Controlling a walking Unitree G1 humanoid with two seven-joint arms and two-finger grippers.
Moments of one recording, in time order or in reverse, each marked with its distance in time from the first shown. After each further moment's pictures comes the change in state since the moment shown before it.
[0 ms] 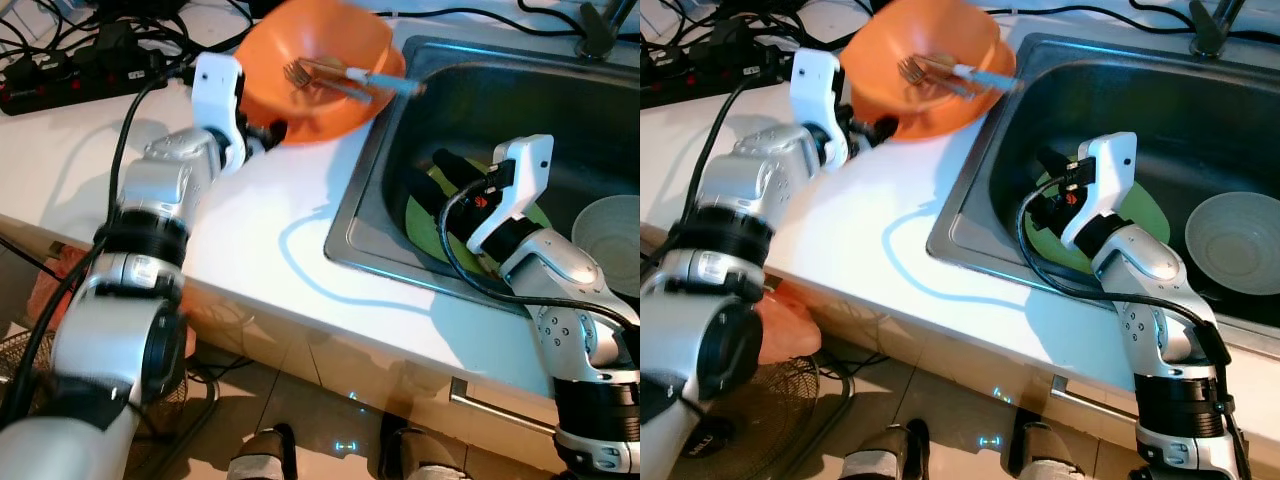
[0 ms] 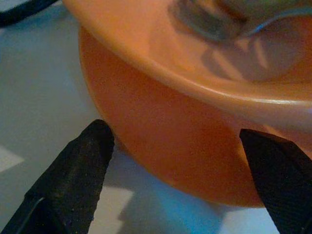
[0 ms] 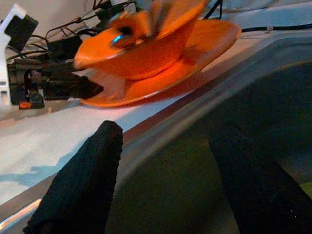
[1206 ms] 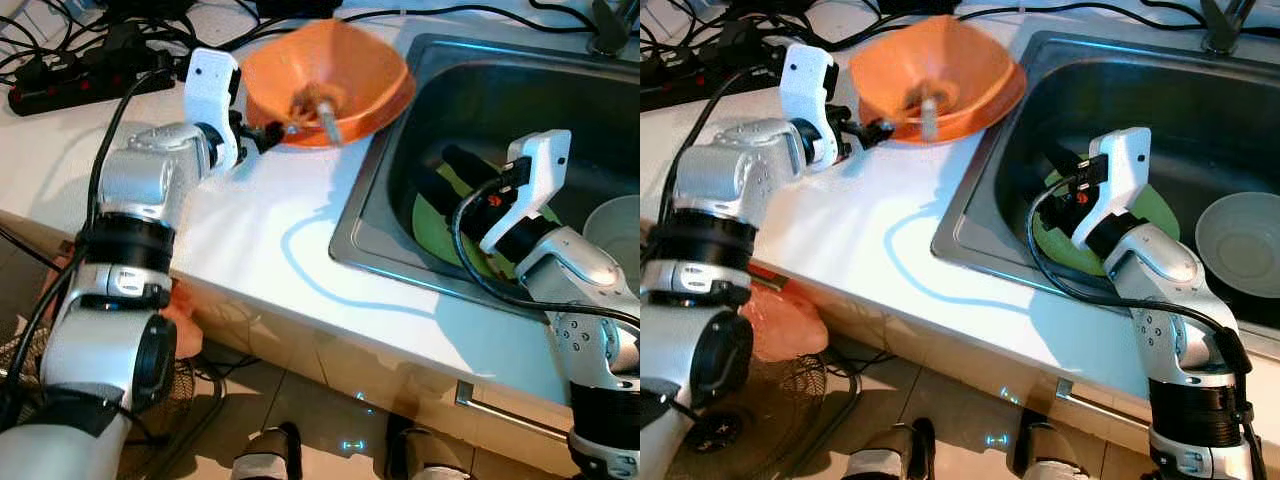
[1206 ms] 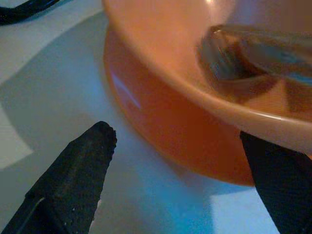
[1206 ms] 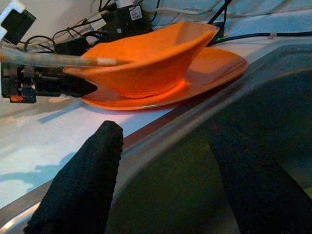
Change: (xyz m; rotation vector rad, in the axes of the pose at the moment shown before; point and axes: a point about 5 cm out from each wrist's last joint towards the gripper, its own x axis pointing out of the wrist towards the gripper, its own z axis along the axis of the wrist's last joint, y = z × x) left arm -0.010 0.003 0.018 -0.013 0.026 -0.006; right arm -0.009 -0.001 0.011 -0.027 -0.004 0.001
